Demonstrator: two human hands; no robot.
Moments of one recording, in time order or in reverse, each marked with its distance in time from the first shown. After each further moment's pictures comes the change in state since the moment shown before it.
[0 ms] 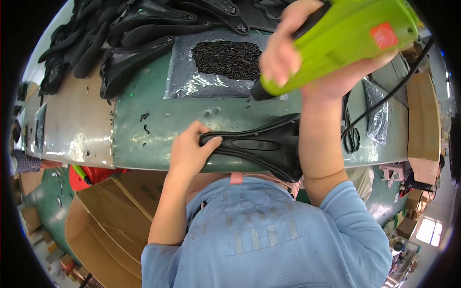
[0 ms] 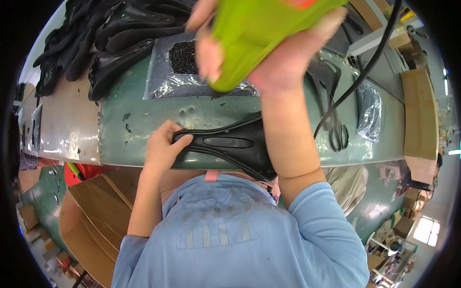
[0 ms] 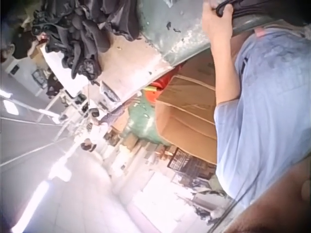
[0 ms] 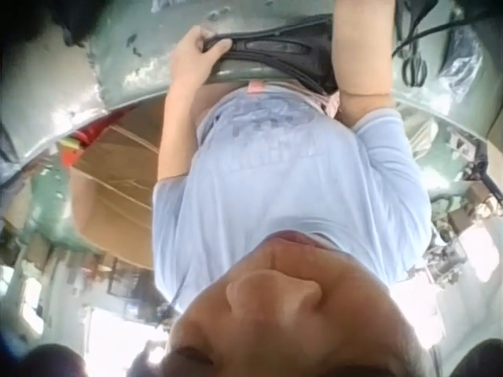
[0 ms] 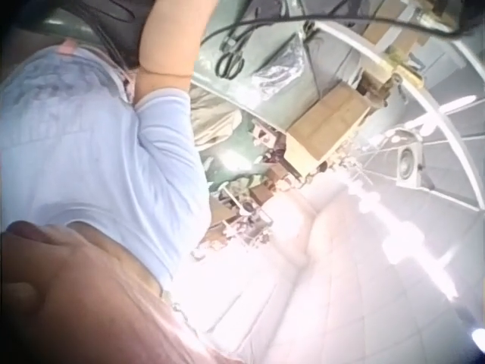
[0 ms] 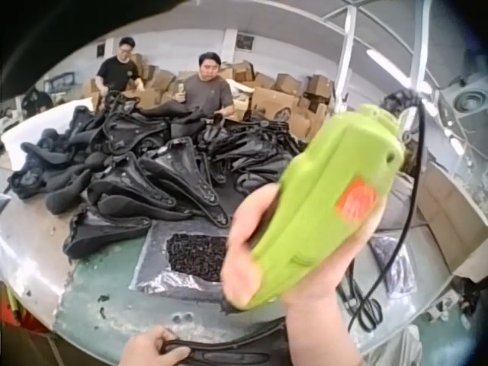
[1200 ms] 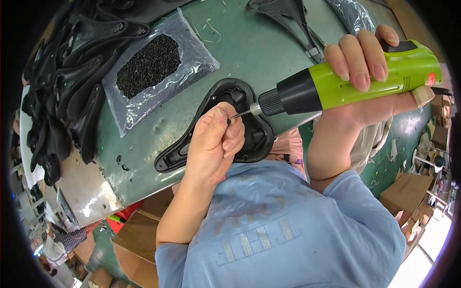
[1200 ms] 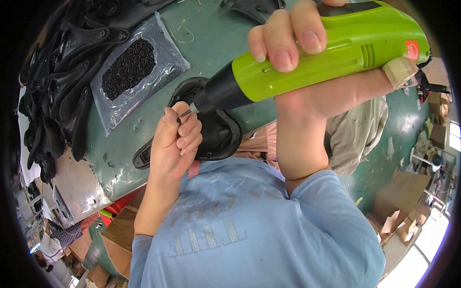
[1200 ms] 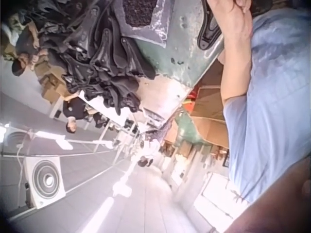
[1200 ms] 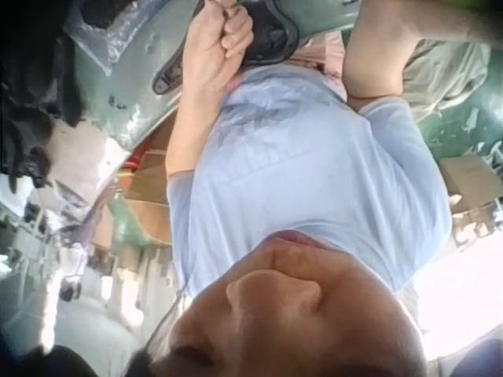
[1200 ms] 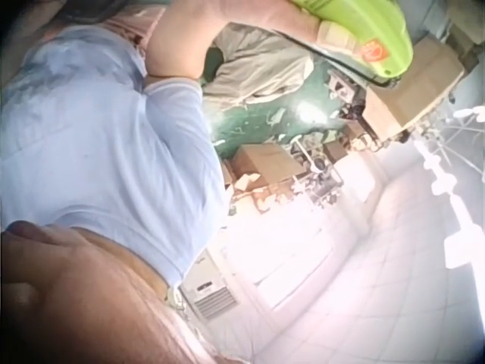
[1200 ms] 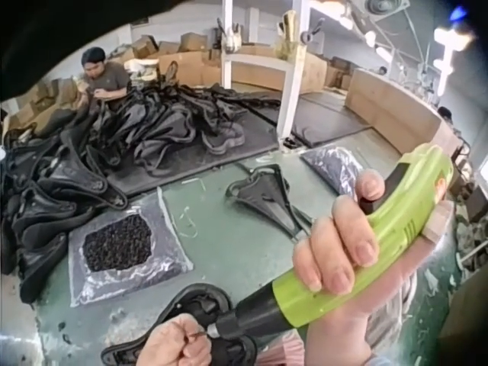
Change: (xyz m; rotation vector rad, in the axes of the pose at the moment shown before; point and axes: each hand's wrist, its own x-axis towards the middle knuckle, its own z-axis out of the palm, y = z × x) left_hand -0.008 0.104 0.089 -1.312 -0.864 -0.170; right_hand -0.178 -0.086 0.057 -0.072 0.651 -0.466
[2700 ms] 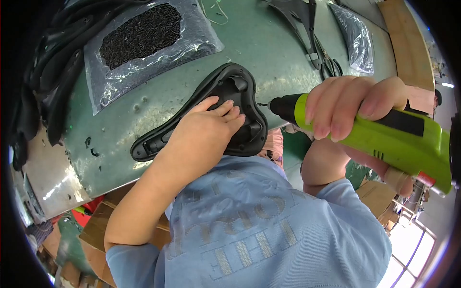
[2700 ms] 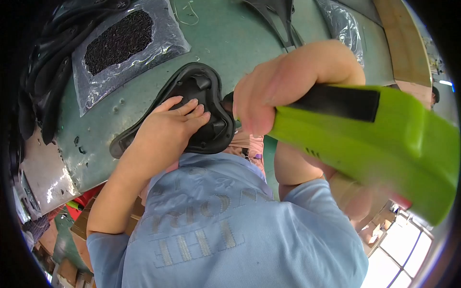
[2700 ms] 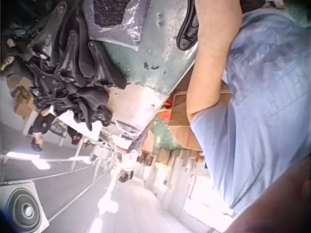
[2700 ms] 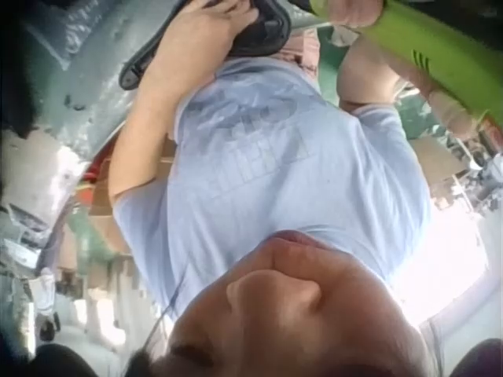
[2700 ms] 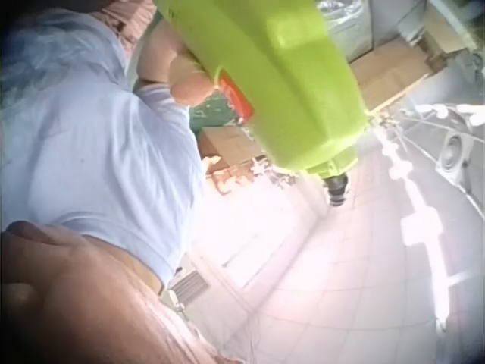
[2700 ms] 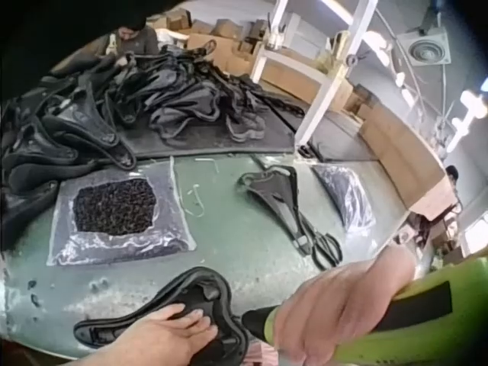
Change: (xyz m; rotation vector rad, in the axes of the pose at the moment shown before) left_hand -0.008 0.014 -0.032 2.163 -0.412 0.426; right_hand 0.005 -0.001 0.017 -0.520 -0.465 0.326
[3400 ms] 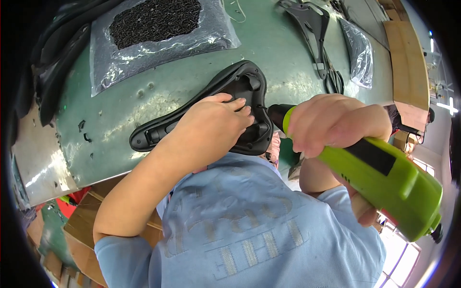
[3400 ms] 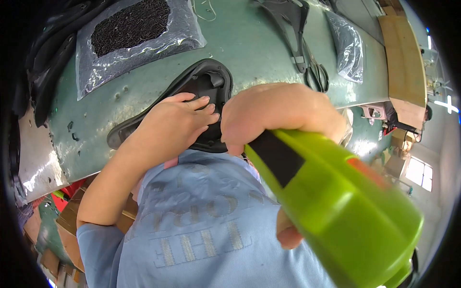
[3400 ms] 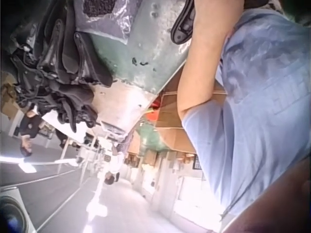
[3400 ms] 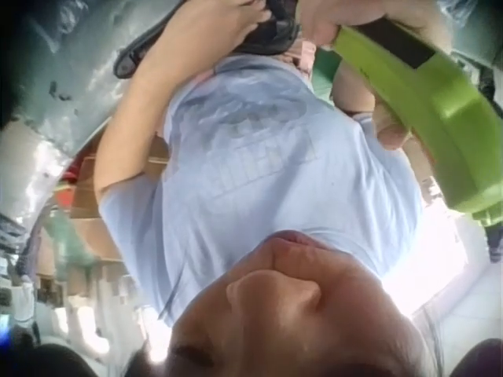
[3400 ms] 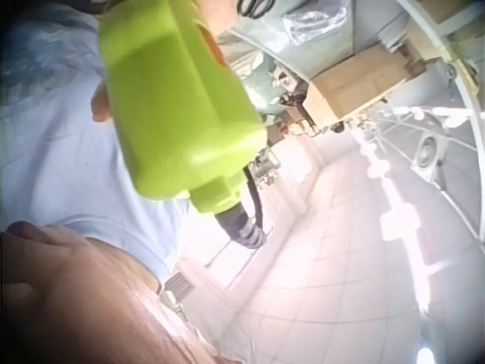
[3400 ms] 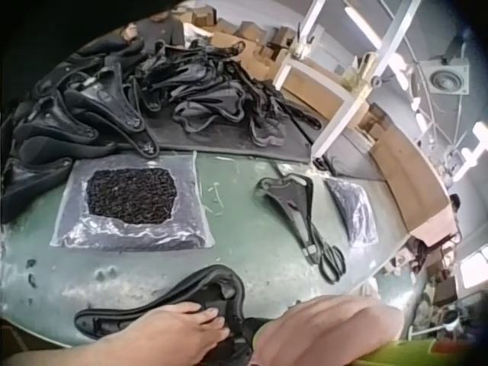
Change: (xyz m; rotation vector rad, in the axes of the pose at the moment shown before) left_hand -0.001 -0.012 0.013 -0.111 0.053 0.031; right_hand 0.025 0.002 0.043 -0.128 -0.002 0.154
